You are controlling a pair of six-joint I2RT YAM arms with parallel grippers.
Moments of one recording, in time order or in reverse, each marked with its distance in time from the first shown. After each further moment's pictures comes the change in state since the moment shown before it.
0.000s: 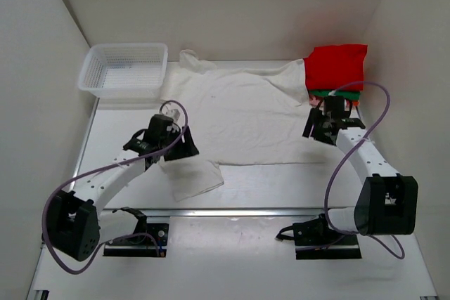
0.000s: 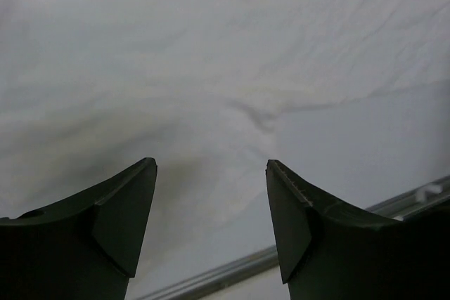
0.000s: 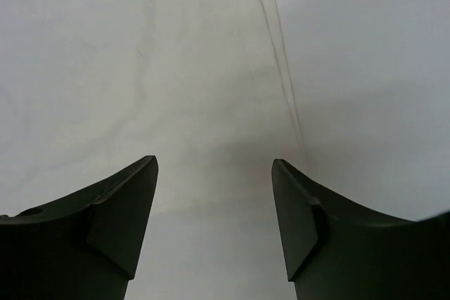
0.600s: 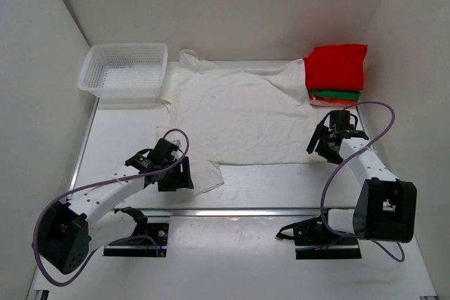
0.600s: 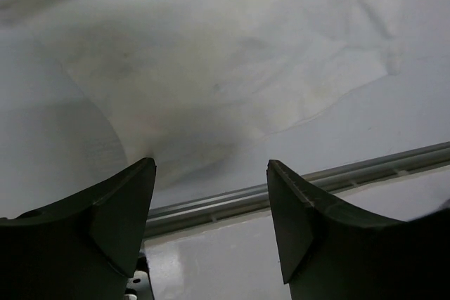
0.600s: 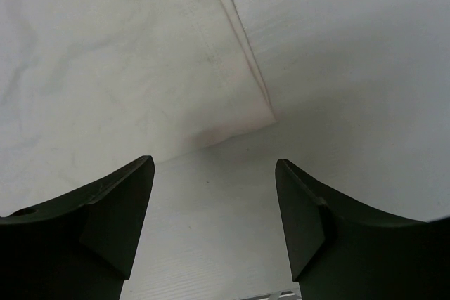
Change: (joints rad) left arm -0.157 -0.148 -0.233 -0.263 -0.026 -0.090; right arm -0.092 -0.076 -0.231 -0.064 -0.027 0.064
